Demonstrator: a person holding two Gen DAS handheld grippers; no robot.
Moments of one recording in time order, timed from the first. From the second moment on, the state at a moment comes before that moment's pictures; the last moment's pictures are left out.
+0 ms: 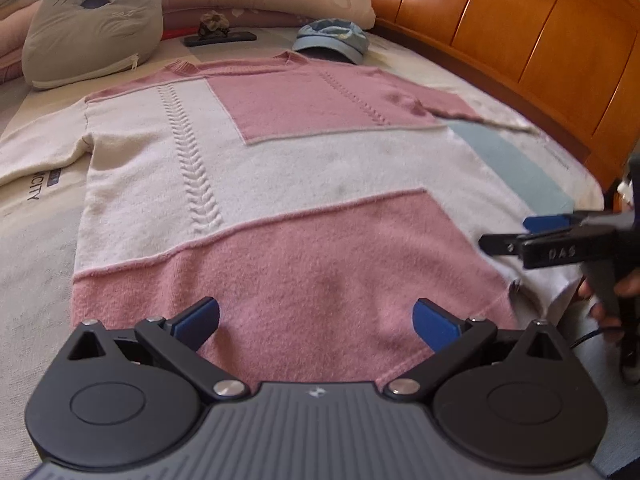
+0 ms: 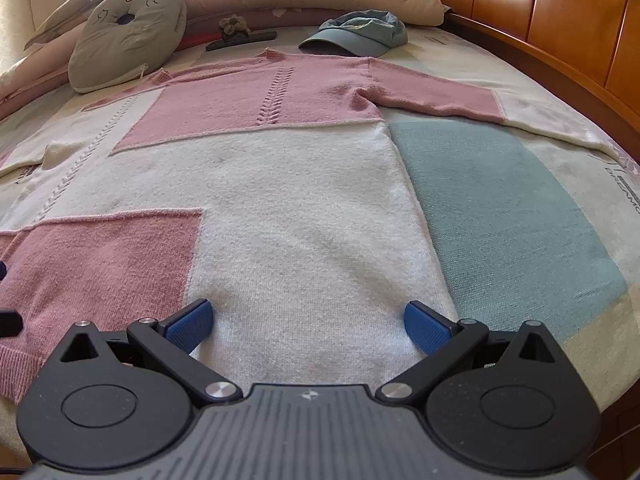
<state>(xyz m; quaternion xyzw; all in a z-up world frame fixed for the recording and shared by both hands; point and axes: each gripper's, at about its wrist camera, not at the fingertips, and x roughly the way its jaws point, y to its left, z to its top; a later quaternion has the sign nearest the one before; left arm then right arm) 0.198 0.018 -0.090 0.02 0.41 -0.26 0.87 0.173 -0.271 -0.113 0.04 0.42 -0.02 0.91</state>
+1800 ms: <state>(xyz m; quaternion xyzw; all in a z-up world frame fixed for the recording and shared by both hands) 0.398 0.353 -0.119 -0.33 0.29 0.00 0.90 0.171 -0.250 -0.101 0.10 0.39 0.03 0.92</state>
